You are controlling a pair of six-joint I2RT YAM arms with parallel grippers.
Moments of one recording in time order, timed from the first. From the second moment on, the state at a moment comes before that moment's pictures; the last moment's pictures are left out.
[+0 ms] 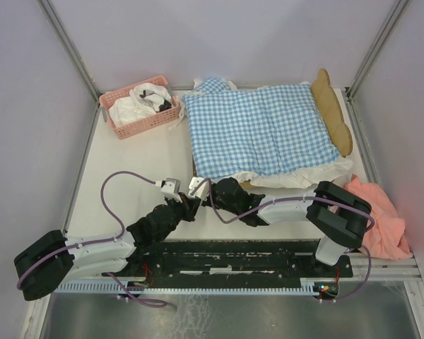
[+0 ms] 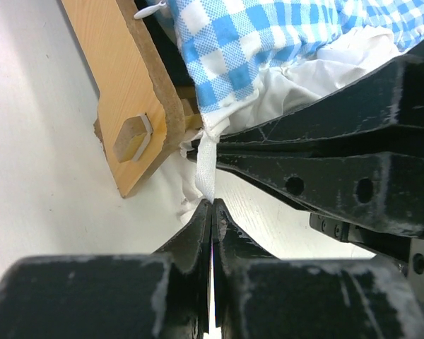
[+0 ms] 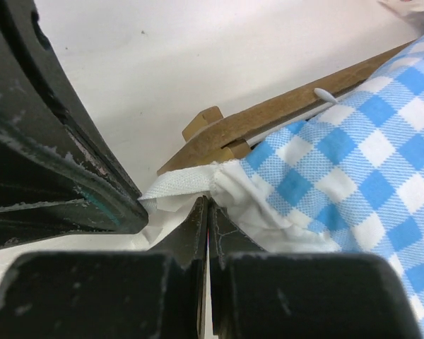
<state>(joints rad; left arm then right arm) -0.98 0.94 0.09 0.60 -0.40 -0.60 1.08 1.69 0.77 0.47 0.13 -0.38</state>
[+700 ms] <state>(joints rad) -0.98 0.95 0.10 0.60 -0.39 -0.60 1.08 1.62 0.76 0.42 0.02 -0.48</state>
